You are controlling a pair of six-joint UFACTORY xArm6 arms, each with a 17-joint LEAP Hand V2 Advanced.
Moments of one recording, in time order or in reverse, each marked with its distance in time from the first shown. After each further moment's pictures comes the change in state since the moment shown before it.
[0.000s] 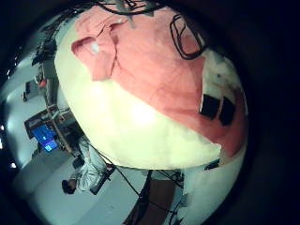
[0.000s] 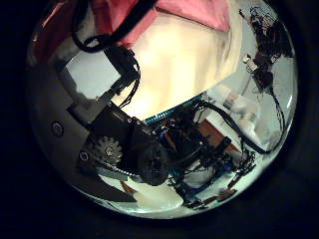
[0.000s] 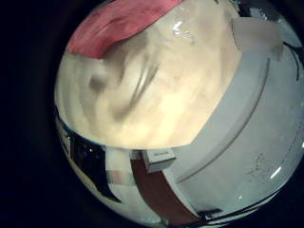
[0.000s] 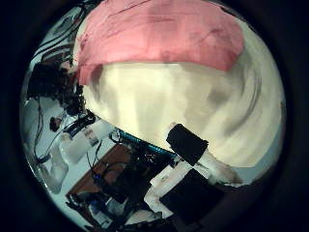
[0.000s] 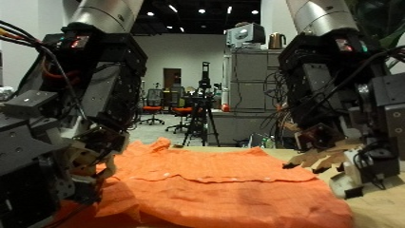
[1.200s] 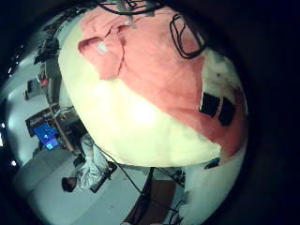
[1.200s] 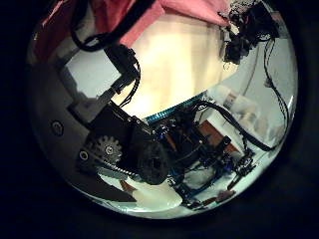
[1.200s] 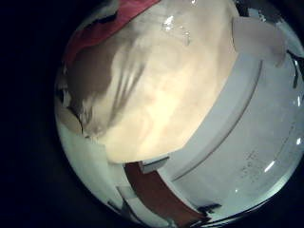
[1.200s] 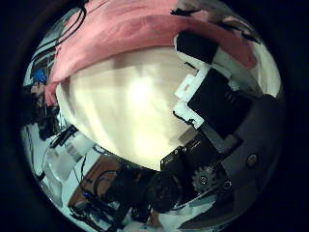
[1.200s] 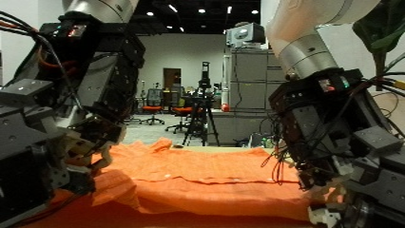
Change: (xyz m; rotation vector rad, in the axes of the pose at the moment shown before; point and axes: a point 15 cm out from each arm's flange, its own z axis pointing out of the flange) left arm -0.008 0.018 -0.013 -0.021 -0.028 -0.009; right arm 0.019 -0.027 0.025 -0.028 0.136 0.055
